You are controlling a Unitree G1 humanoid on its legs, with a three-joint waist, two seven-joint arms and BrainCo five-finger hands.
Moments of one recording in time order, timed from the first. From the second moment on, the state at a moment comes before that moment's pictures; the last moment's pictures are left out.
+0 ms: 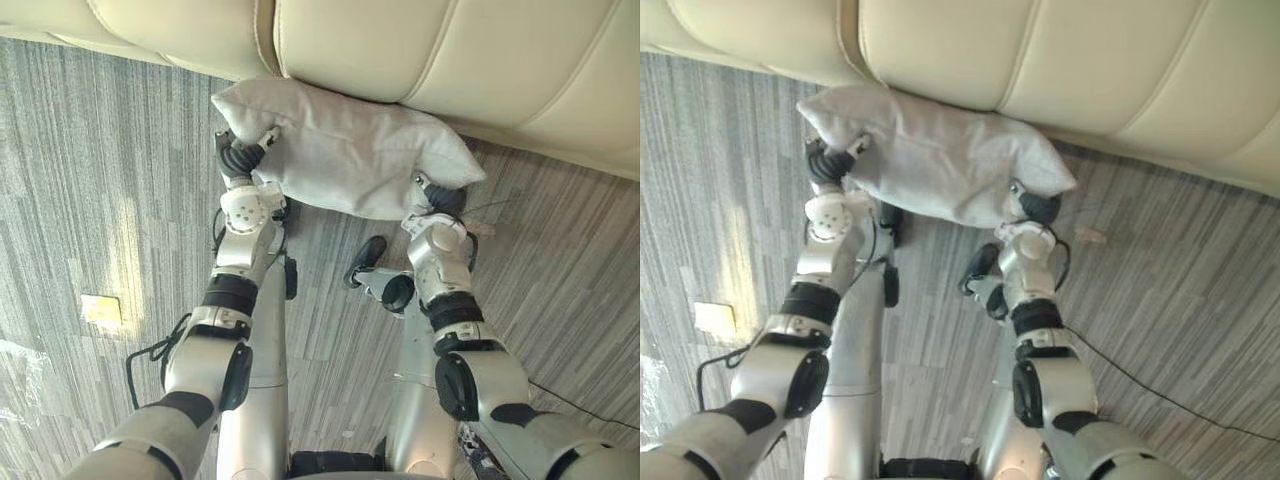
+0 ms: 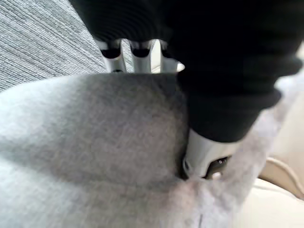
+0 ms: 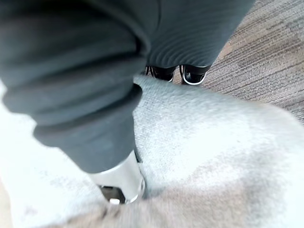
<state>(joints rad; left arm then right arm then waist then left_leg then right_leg) -0.87 0.11 0.03 0.63 -0.20 -0.12 0.46 -0.76 -0.03 -0.15 0.64 0.29 -0.11 -0.48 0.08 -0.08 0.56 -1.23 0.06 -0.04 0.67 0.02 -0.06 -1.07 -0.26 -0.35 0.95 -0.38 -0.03</state>
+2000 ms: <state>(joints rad) 0.15 0.17 -0.28 0.06 -0.29 -0.18 0.30 0.11 -0.07 0.12 0.20 0.08 -0.16 -0.30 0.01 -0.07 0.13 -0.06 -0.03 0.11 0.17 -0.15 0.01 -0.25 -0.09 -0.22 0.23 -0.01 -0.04</state>
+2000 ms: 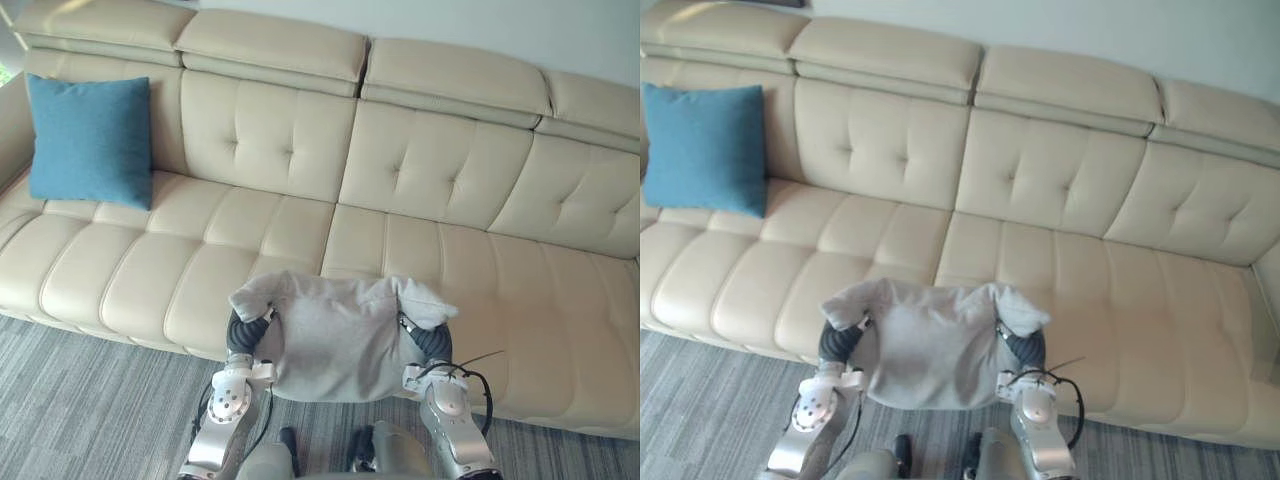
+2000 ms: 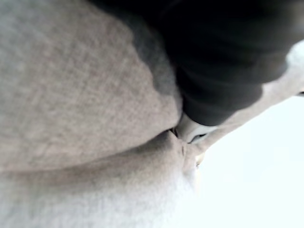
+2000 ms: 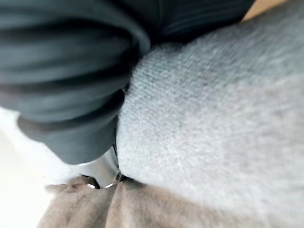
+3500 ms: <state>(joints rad) -0.36 0.21 -0.23 -0.03 -0.16 -0.19 0.52 -0.39 -0.06 0.08 0.09 0.08 -0.16 -0.48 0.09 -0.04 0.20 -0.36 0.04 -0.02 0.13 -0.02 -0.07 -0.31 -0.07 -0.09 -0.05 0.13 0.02</state>
